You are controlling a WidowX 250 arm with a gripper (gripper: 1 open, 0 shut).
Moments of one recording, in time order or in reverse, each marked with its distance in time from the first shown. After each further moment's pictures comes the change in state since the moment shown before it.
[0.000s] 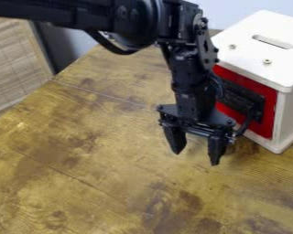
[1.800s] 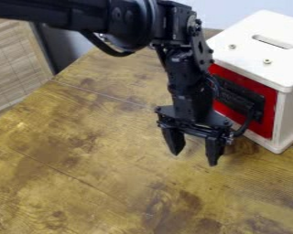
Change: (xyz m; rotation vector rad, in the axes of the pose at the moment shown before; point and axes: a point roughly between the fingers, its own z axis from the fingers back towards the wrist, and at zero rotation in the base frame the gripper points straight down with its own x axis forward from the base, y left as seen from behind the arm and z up) arm -0.001 0.002 -0.002 -0.023 -0.002 -0.007
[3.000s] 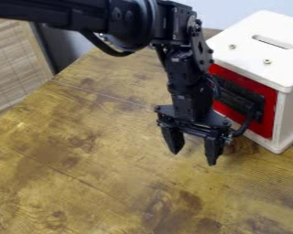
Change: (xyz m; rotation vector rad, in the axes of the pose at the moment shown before) arm 0.001 0.000 0.000 0.012 -0.003 -0.020
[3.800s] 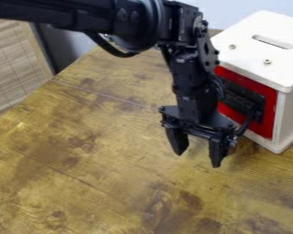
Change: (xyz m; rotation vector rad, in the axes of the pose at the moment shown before) arm 0.000 -0.006 -0.001 0.000 0.000 -0.015
